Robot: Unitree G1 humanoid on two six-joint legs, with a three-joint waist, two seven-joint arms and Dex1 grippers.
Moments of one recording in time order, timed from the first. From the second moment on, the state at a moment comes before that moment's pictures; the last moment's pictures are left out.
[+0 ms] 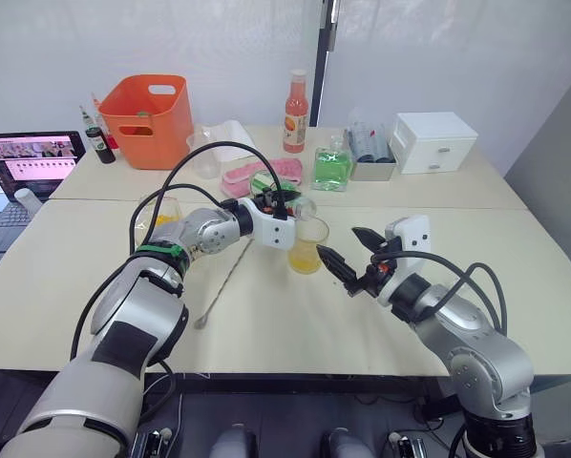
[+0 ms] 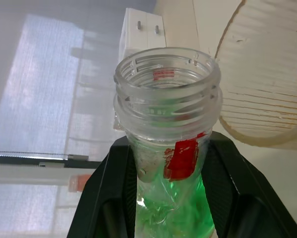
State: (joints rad) left arm -1.30 0.40 -0.52 1.31 0.74 -0.93 -0.01; right arm -0.30 -0.32 -0.04 -0.58 0.53 0.73 0.29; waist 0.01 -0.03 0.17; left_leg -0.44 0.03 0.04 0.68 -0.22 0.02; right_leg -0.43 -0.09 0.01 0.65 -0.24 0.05
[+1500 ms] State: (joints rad) left arm -1.34 0.41 -0.59 1.35 0.82 -0.90 0.13; right arm -0.30 -0.32 -0.02 -0.58 0.54 0.73 0.28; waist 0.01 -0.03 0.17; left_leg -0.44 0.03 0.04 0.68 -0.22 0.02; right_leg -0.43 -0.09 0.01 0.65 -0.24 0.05
